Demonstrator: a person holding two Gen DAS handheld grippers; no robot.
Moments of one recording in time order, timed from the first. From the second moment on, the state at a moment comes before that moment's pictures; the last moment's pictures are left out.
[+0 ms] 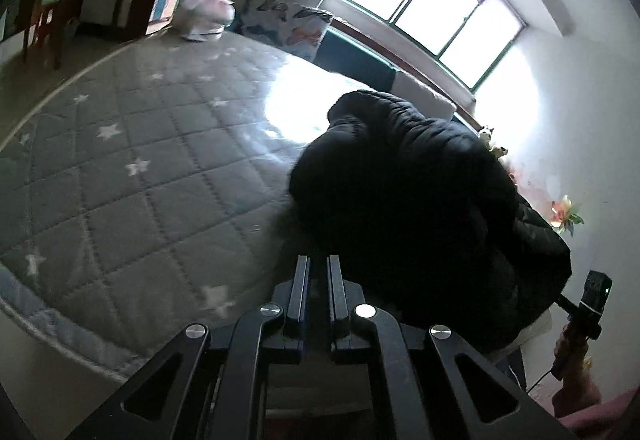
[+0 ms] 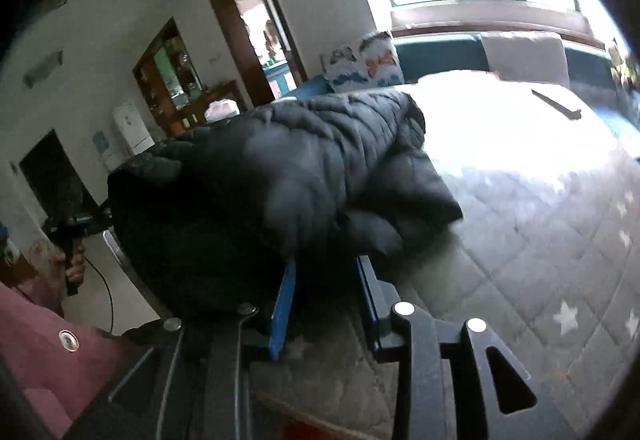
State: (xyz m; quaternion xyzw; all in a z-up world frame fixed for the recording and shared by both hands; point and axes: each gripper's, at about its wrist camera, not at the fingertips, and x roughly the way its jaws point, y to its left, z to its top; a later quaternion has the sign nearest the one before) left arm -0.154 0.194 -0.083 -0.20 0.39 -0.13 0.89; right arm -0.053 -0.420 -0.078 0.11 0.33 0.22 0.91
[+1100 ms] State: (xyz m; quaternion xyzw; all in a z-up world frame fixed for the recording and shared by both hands) left arm -0.079 -0.050 0.021 0.18 0.36 -0.30 0.87; right arm -0.003 -0.177 -0.047 -0.42 0.31 0.23 0.82
